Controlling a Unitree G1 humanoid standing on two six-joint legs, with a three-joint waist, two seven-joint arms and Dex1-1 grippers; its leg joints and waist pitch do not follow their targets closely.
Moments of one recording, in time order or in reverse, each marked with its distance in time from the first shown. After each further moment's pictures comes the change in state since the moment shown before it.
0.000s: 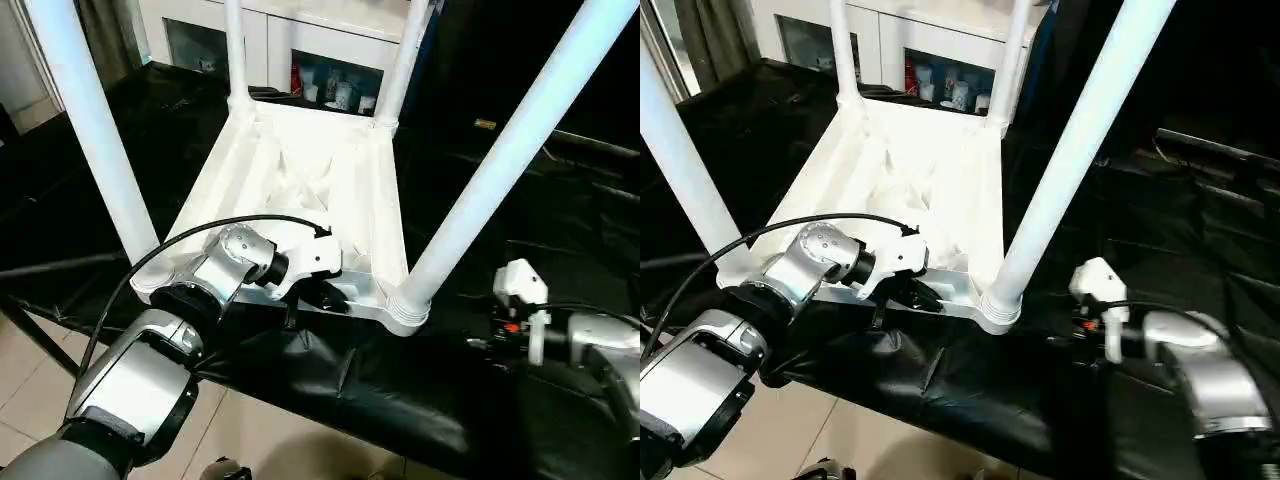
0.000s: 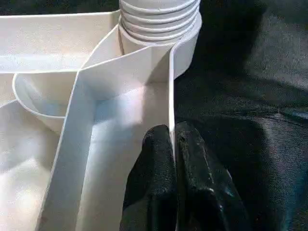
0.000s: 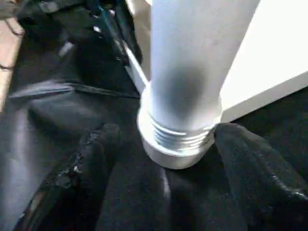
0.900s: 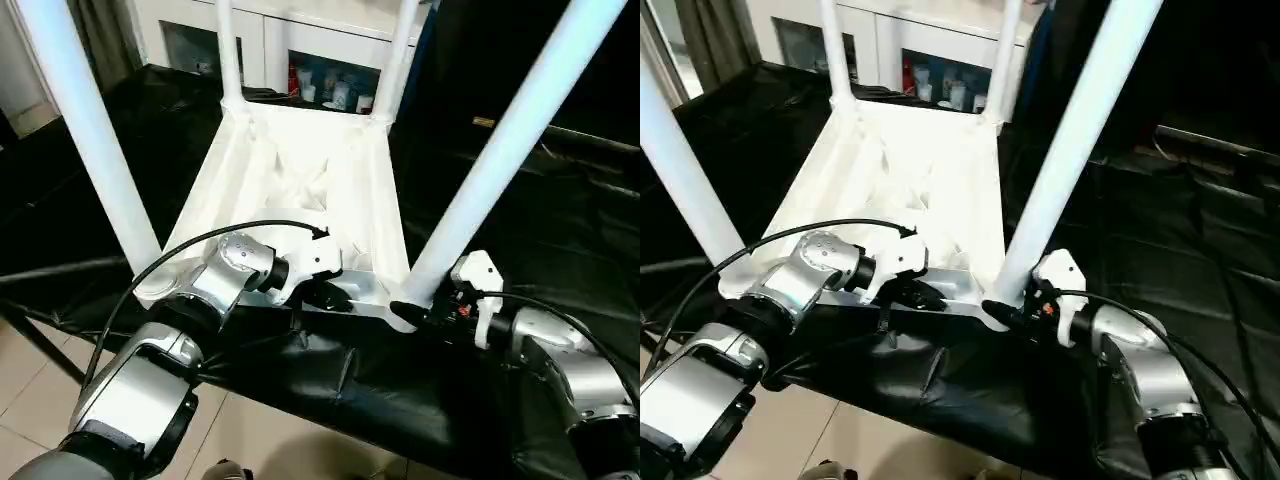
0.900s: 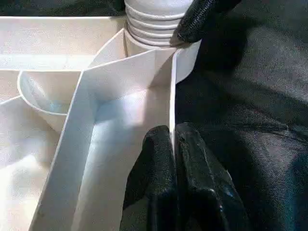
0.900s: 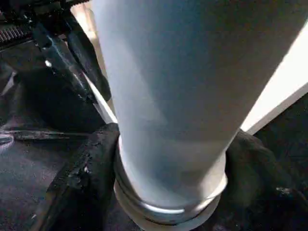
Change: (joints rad) left arm 0.062 -0.010 0.061 -0.073 -0.006 0.042 0.044; right arm -0.075 0.160 0.033 0.110 -0.046 -0.053 -0.168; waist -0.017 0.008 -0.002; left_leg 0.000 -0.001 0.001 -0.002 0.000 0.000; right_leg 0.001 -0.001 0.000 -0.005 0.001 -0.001
